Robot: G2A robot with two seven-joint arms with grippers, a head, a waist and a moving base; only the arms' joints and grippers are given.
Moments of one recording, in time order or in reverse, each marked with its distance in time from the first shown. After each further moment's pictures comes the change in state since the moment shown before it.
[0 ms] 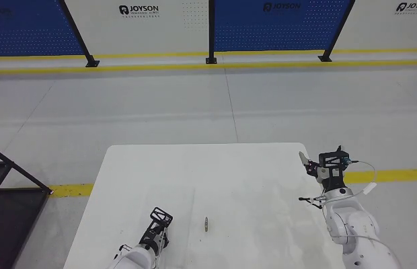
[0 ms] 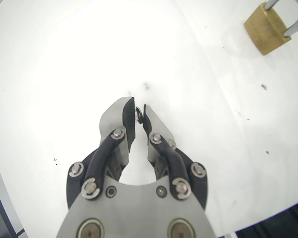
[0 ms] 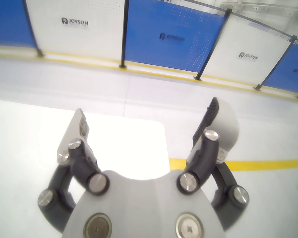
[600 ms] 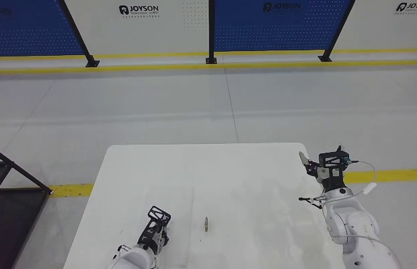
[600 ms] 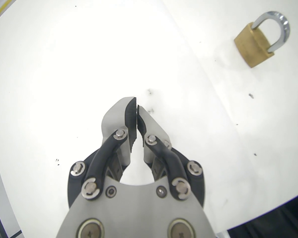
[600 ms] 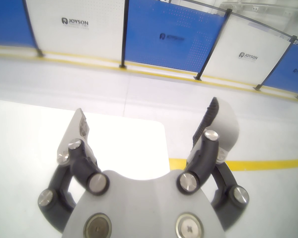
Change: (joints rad) left arm 0.033 0.002 -0.027 -0.048 -0.044 0.008 0.056; right arm 0.000 0.000 0.000 0.000 0.000 0.000 0.000
